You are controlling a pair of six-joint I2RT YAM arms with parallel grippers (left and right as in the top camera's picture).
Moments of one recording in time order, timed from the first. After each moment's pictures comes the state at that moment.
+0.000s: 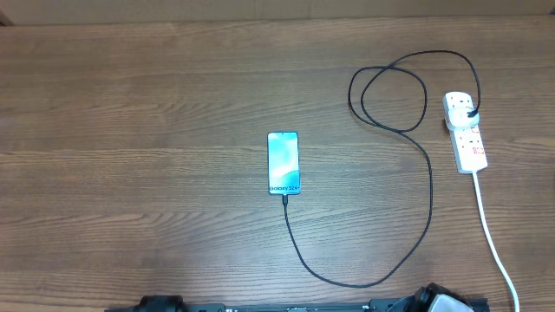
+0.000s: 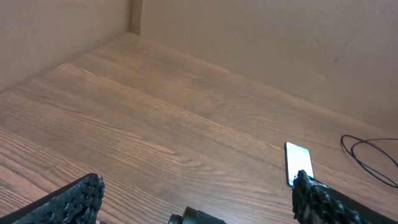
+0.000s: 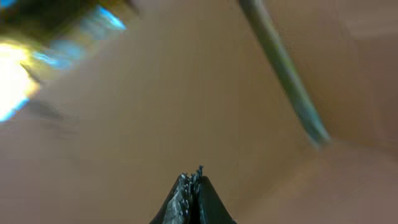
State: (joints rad) left arm -0.02 0.01 1.43 -1.69 -0.23 -0.37; right arm -0.49 1.18 2.03 -0.77 -0.13 0.62
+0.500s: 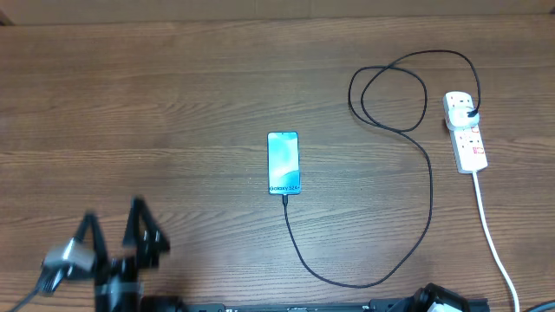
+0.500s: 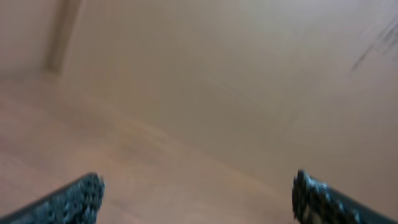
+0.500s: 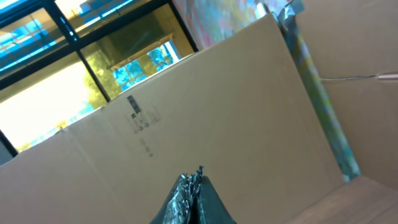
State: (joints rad) left arm -0.02 0.02 0.63 -0.55 -0.15 -0.51; right arm -0.44 0.91 2.02 -0.91 -0.17 0.57
